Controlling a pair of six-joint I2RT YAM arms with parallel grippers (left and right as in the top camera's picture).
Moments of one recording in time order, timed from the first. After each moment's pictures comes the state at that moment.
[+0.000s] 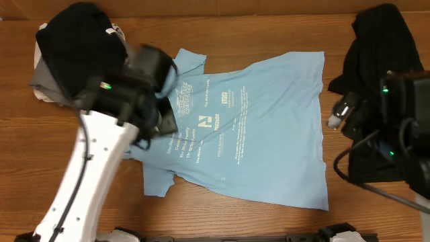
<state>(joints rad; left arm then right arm) -0.40 1.50 1.64 -1.62 -0.09 -0.68 0.20 1.22 1.77 -1.57 0.16 0.63</state>
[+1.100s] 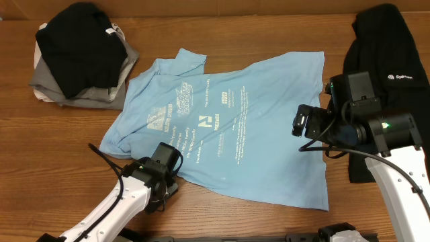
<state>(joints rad) -0.43 1.25 0.51 -0.81 -0.07 -1.18 0.20 1.25 1.34 -1.29 -0.02 0.44</state>
